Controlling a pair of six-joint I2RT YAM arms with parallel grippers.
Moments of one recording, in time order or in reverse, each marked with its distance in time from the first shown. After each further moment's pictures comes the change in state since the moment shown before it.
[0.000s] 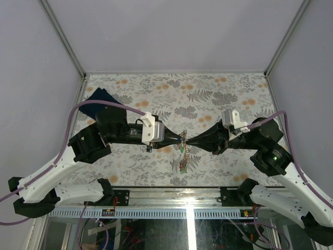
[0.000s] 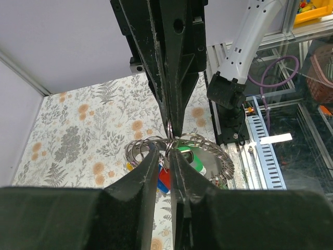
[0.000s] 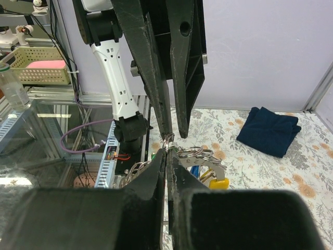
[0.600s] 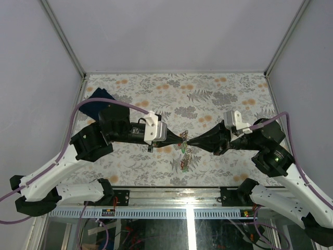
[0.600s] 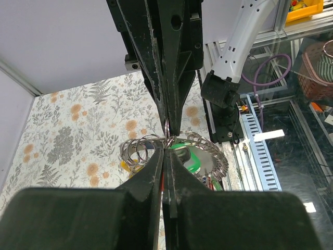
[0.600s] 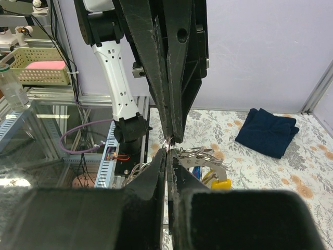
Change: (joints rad) left arm 0.000 0.025 0.022 -0.018 0.029 0.001; right arm 0.000 -0.013 0.000 -0.004 0.001 0.000
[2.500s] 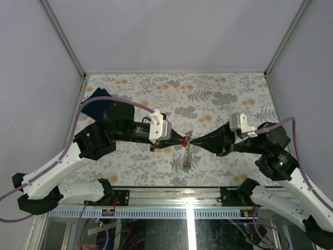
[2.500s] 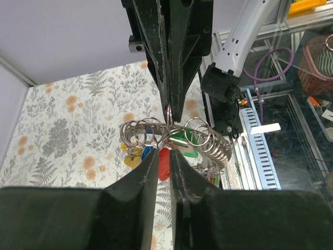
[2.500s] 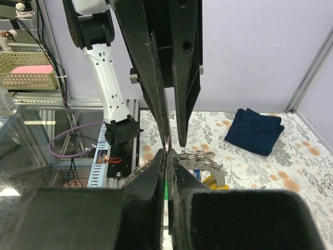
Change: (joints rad) left arm -0.002 0.046 0.029 -0.047 -0.011 0.008; right arm 0.000 -0.052 -0.018 -0.020 0.062 -0.011
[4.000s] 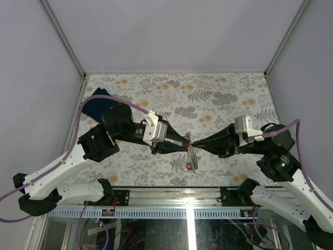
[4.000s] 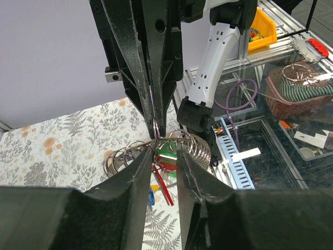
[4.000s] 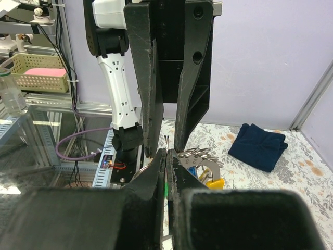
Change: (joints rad) left arm 0.000 -0.036 -0.104 0.247 0.159 -0.115; right arm 0.000 -0.008 0.007 0.047 -0.058 0.006
